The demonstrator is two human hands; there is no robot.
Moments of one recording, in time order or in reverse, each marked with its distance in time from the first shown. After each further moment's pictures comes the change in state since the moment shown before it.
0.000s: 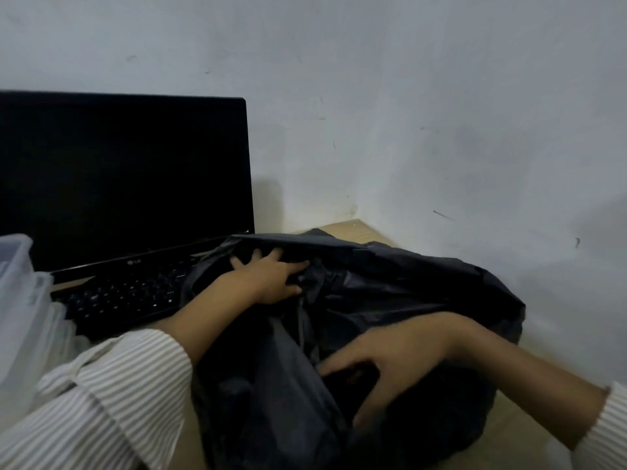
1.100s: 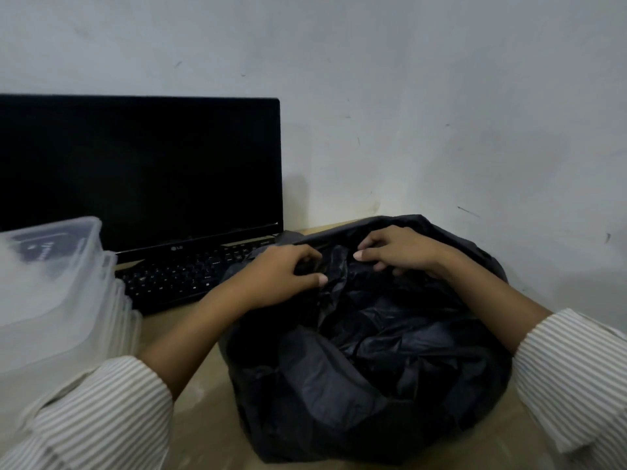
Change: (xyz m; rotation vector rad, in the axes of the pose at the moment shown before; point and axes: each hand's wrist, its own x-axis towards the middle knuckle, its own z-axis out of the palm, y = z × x) left_hand -0.069 -0.011 -0.002 -0.428 0.353 0.188; right_hand 0.024 0.033 -0.060 0.286 0.745 0.478
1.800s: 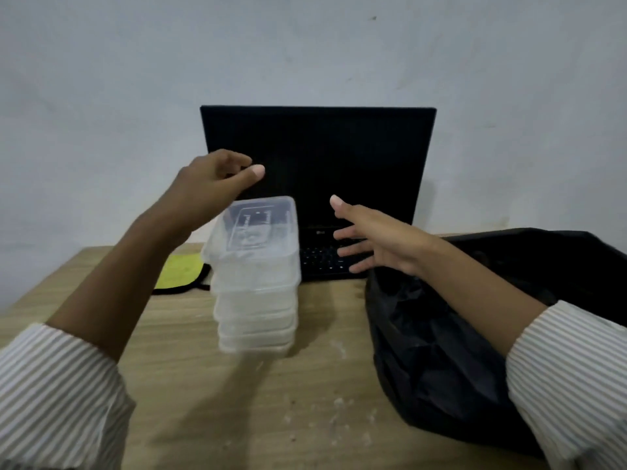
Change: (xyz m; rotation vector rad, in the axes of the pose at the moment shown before) left_hand -0.190 -0.095 -0.182 -0.232 0.645 -0.436; right_hand -0.025 -0.204 0.126 0.547 -0.363 -0.197
